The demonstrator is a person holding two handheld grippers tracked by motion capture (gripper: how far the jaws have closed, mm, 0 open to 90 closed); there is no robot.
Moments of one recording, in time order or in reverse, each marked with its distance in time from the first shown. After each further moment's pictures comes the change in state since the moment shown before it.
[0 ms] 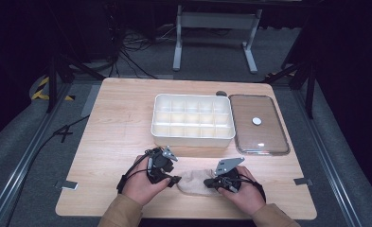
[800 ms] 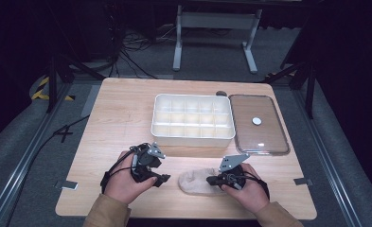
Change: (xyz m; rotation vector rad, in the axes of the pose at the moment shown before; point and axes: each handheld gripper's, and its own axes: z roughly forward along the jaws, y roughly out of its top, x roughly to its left) left arm 0.006 -0.010 -0.048 -0.008 0.032 0.041; right arm -0.004 0.005 -0.015 -0.013 0.003 0.019
